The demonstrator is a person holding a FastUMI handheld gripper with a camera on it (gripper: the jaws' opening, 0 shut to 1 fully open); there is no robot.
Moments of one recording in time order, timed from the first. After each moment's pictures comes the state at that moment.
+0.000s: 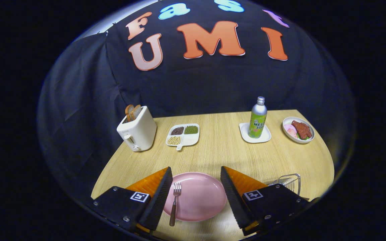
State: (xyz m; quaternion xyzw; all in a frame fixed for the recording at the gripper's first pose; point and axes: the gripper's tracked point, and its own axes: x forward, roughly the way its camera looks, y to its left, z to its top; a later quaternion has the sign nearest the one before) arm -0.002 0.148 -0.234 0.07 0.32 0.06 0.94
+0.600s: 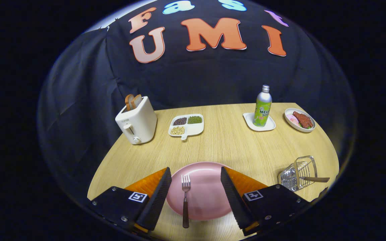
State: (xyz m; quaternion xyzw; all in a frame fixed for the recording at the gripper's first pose) arm -0.033 0.194 -0.292 0.06 0.38 0.05 0.92
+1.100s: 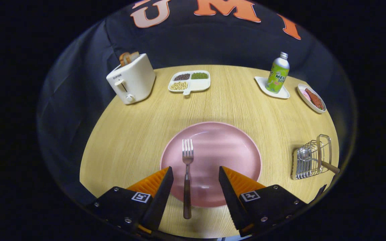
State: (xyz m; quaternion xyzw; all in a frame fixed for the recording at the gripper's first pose) arm -0.074 0.216 -0.369 0.02 0.54 0.08 0.84
